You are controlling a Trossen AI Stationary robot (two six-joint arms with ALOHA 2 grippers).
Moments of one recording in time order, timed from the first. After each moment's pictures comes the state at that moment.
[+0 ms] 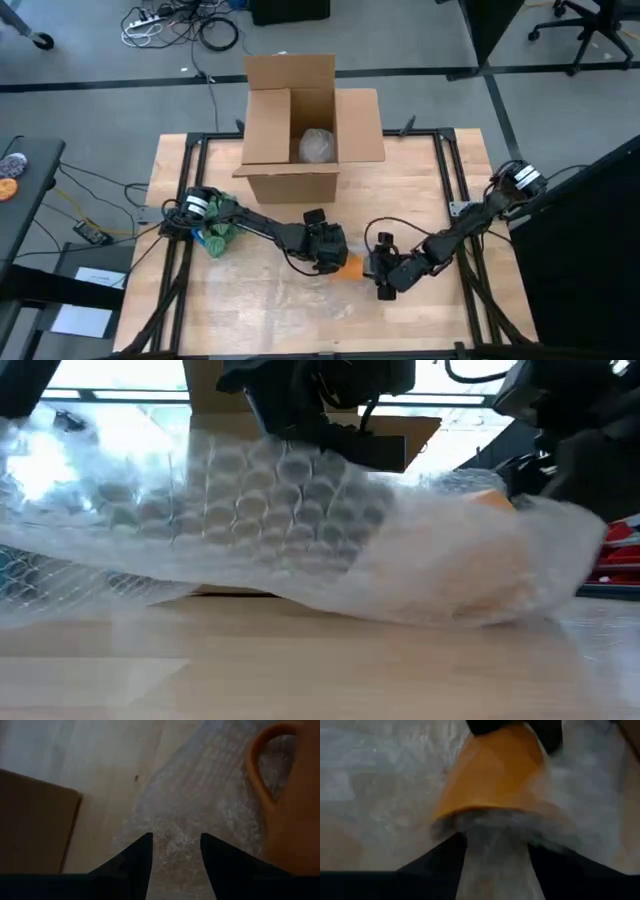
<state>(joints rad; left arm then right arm) -0.24 2.10 1.53 -0.60 -0.53 -0.33 0.62 1.53 0.68 -0.01 0.54 0.44</state>
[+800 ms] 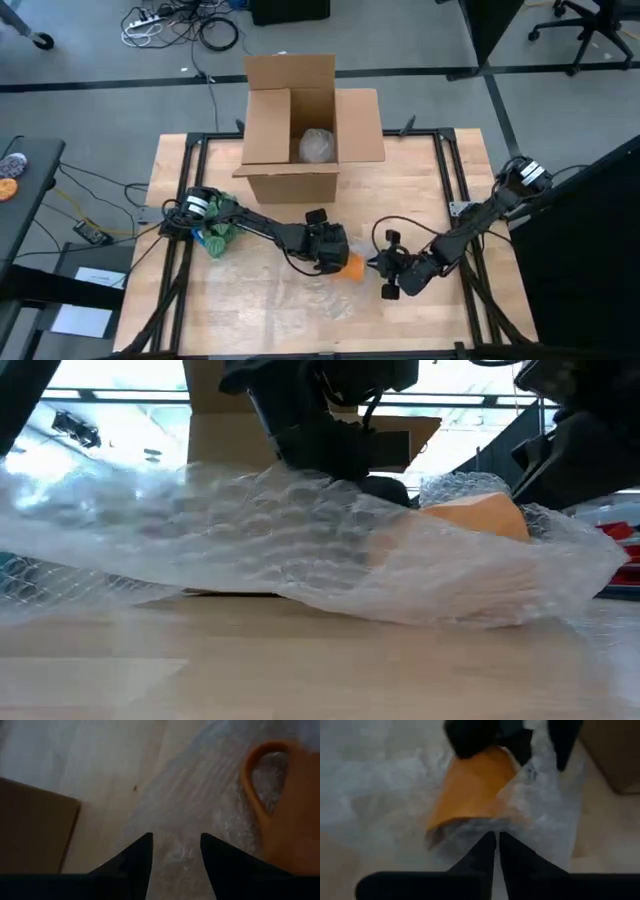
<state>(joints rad) -0.24 2.10 1.53 -0.55 -0.54 -0.33 0.66 1.49 0.66 0.02 0.71 0.47</state>
